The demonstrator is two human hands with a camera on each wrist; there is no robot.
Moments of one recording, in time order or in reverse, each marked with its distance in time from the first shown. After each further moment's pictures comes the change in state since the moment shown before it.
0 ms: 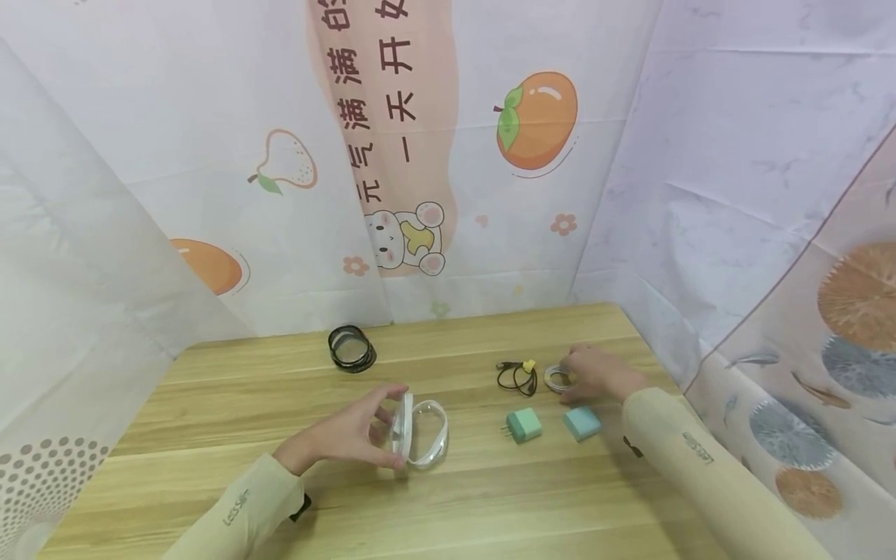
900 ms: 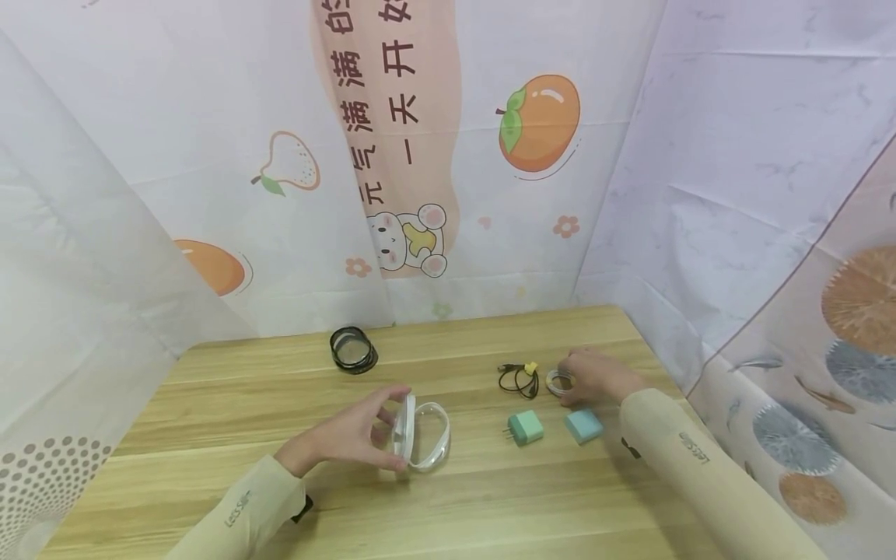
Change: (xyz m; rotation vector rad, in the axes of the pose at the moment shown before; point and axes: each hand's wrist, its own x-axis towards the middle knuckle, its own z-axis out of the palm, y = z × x) left_hand 0.000 0.005 0.000 0.015 0.005 -0.002; right_hand 0.006 0.000 0.004 -0.025 -0.015 -0.012
